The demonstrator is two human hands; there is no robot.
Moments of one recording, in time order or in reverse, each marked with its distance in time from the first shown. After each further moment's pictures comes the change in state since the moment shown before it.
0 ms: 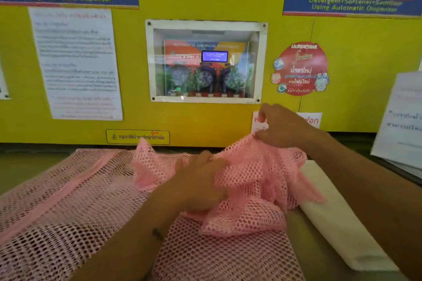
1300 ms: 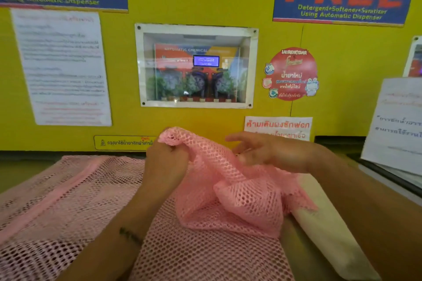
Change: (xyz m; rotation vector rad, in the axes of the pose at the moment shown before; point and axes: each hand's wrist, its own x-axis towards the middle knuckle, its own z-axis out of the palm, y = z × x) left_hand 0.003 -0.002 -0.031 -0.738 0.698 -0.321; right_hand -0.038 -0.006 0.000 0.668 -0.531 -0.122
